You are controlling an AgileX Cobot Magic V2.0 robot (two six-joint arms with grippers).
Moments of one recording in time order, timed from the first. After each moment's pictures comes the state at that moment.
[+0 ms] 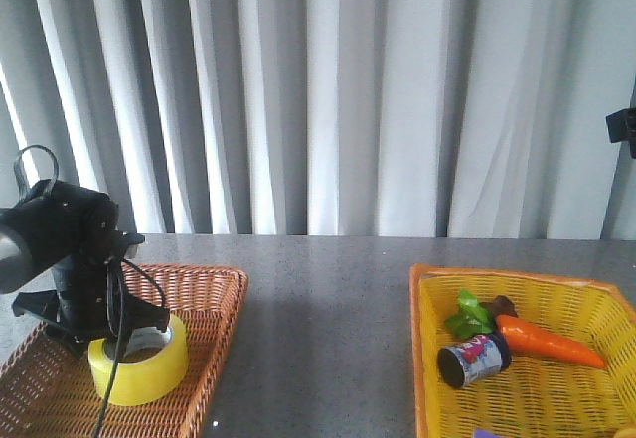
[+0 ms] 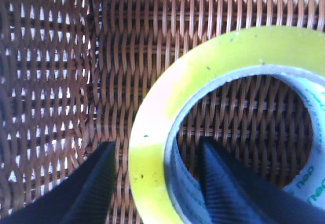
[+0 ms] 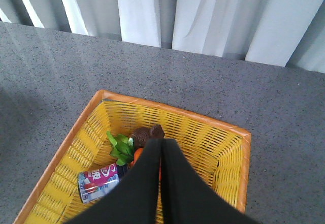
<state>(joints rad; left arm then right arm) -0.15 2.12 -1.93 0.19 1.23 -0.22 -0.11 1.50 -1.84 0.19 1.03 -0.23</state>
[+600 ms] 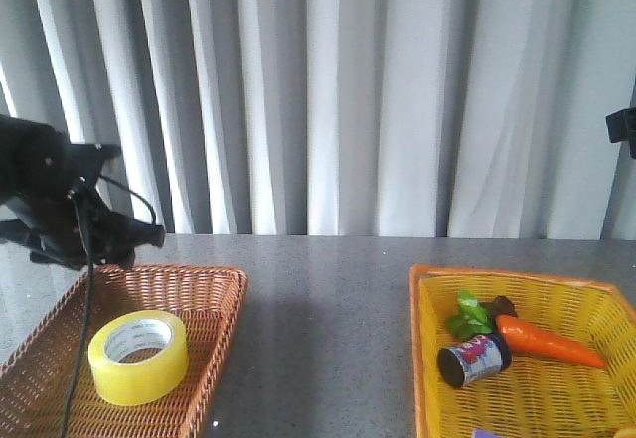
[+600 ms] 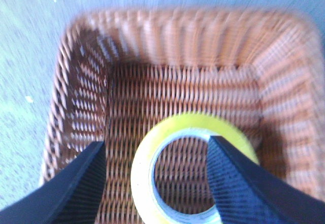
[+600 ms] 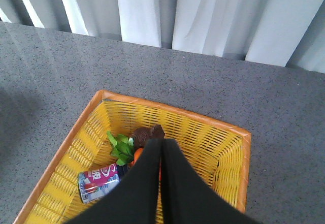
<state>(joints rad) -0.15 1.89 -1.93 0.14 1.06 -0.22 -0.11 1.50 -1.84 0.19 1.03 -0.23</state>
